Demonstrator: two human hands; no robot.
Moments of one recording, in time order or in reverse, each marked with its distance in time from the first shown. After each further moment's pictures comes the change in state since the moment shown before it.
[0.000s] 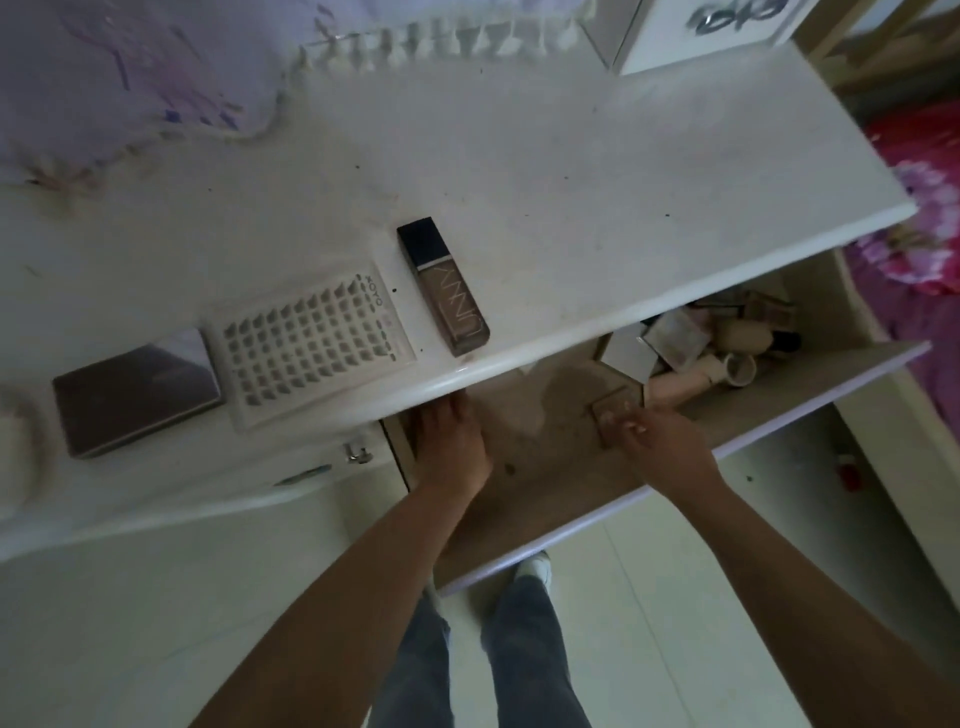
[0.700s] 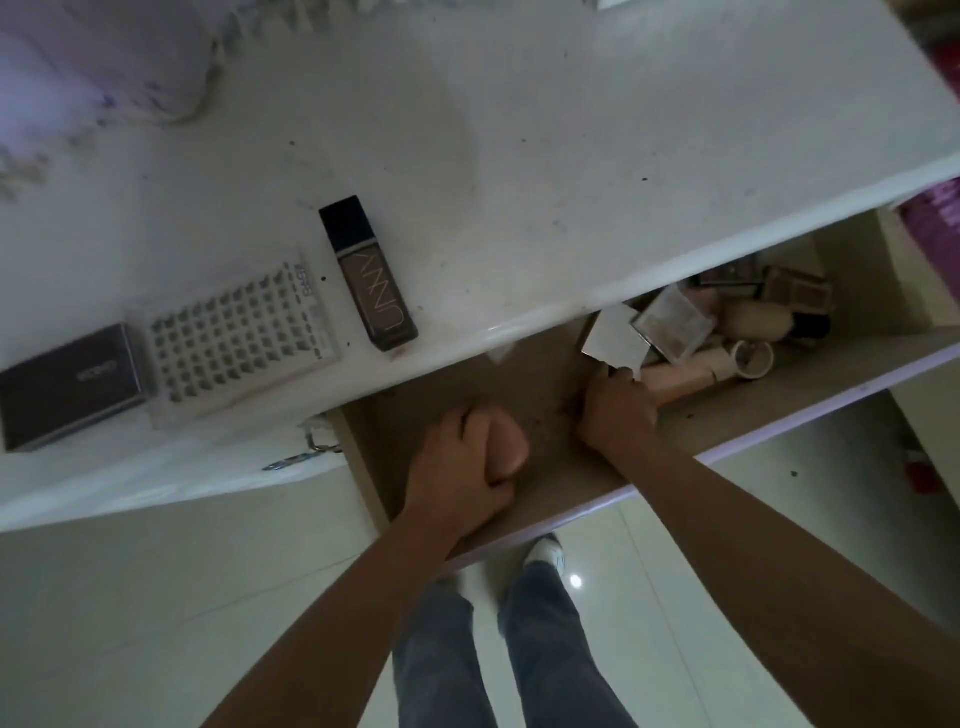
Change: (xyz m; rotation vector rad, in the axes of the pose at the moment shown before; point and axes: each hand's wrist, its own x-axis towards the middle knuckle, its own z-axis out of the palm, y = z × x) left_hand -0.026 0.046 -0.002 -0.125 -0.080 0.097; right_hand 0.064 0.013 0.026 -0.259 -0.236 -0.003
